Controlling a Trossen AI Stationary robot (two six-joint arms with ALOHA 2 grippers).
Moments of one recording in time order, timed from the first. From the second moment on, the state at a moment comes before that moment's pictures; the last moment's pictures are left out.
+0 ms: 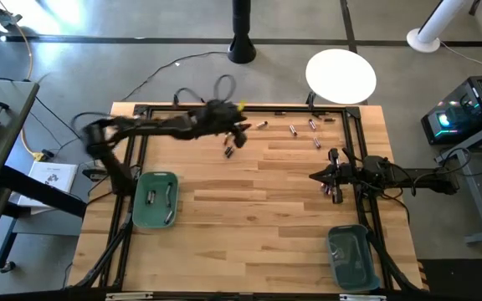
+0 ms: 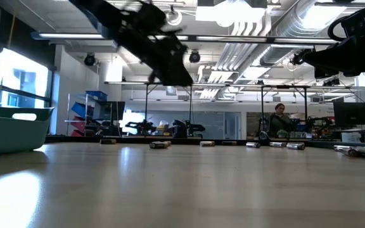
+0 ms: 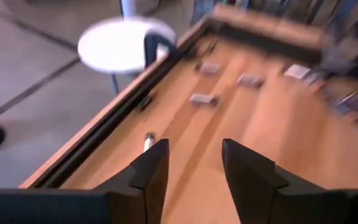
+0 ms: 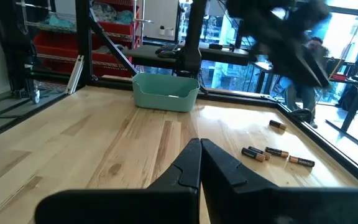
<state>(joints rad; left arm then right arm) 0.40 1.73 1.15 0.07 -0.09 -0.06 0.00 0.03 0.02 -0.01 -0.03 -0.13</state>
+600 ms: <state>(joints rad) 0.44 2.33 1.90 -0.45 -0.10 -0.13 0.00 0.03 0.02 -0.01 -0.03 -0.13</state>
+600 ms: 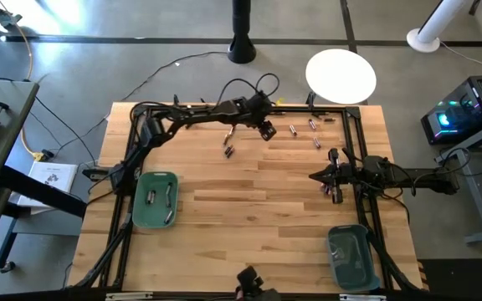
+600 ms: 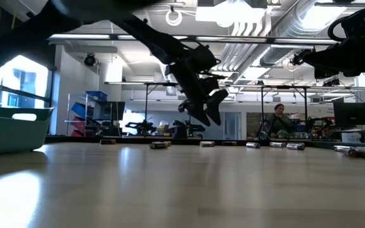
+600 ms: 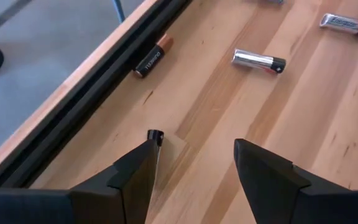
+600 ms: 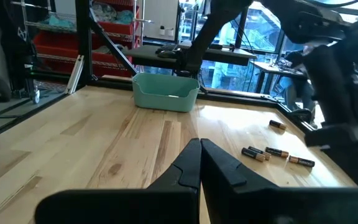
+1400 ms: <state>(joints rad) 0.51 2.37 2.14 -0.84 0.01 0.12 0.00 0.03 0.02 -0.01 -0.03 -0.13</state>
